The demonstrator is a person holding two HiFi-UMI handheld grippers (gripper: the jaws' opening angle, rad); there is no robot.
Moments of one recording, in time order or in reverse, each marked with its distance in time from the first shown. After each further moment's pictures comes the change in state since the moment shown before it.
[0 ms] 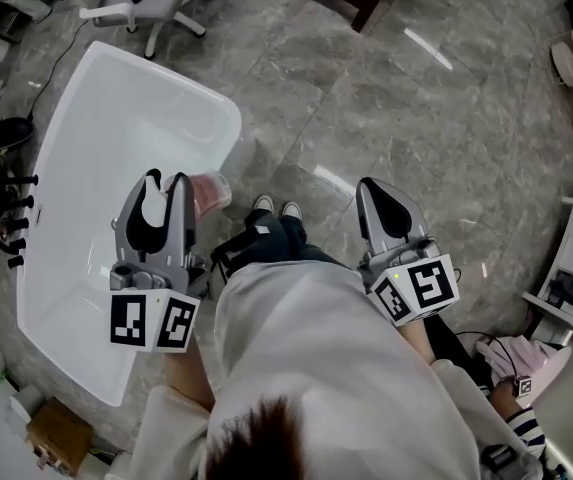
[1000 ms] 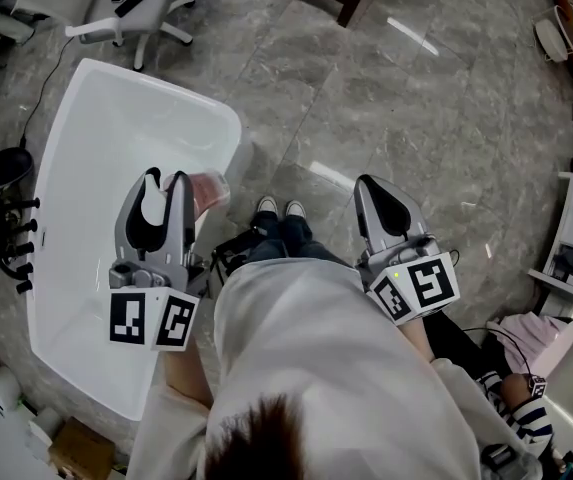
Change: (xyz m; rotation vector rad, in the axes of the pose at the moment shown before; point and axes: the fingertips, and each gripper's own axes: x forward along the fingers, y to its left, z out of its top) left arm 0.016 0.023 0.014 0.003 0.021 -0.091; right arm 0.010 0.023 0.014 0.023 -0.025 -0.080
